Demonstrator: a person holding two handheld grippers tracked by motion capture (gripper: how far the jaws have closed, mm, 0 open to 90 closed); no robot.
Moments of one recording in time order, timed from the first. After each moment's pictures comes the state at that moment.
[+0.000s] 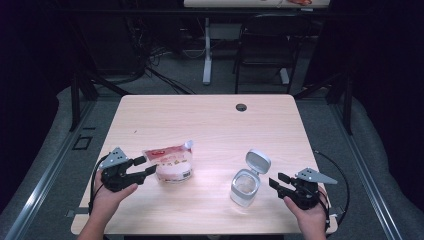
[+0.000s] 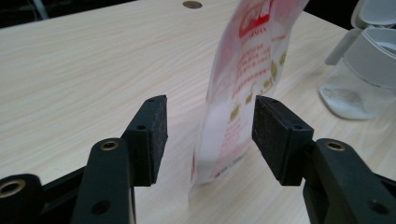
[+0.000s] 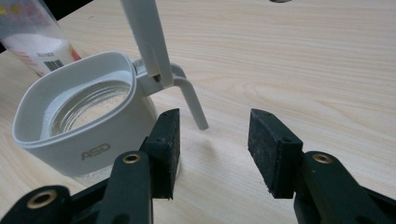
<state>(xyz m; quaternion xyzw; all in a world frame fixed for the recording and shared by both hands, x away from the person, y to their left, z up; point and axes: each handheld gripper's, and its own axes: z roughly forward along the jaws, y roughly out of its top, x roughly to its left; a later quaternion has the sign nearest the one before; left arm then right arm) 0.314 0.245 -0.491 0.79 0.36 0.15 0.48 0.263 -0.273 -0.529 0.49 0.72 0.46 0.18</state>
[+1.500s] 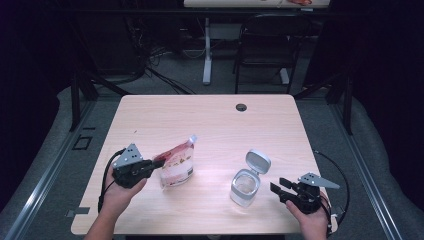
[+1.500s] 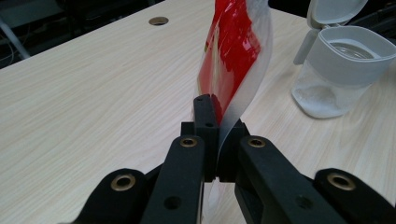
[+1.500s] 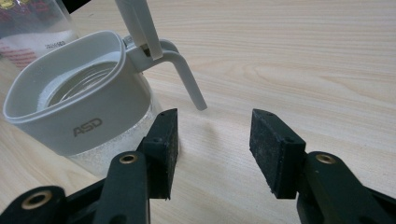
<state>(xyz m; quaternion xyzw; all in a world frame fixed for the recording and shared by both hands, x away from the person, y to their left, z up) 0.311 0.211 -0.470 0.82 0.28 0.16 0.47 0.257 -0.281 -0.543 0.50 0.71 0.47 0.16</state>
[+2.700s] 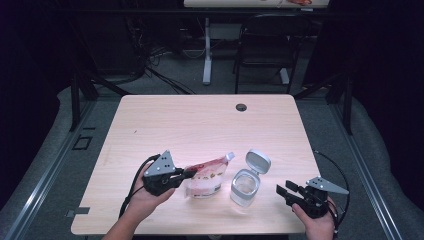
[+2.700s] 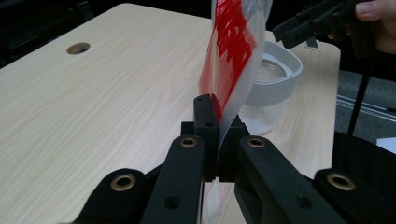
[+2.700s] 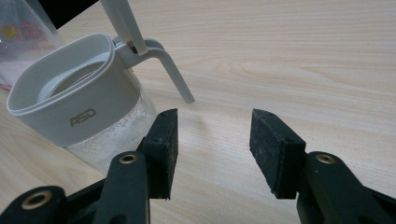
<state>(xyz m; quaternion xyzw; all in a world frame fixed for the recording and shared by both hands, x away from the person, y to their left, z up) 0.295 0.136 -0.467 0.85 0.18 0.11 0.49 0.245 -0.295 -0.543 0.52 0.69 0.48 0.16</state>
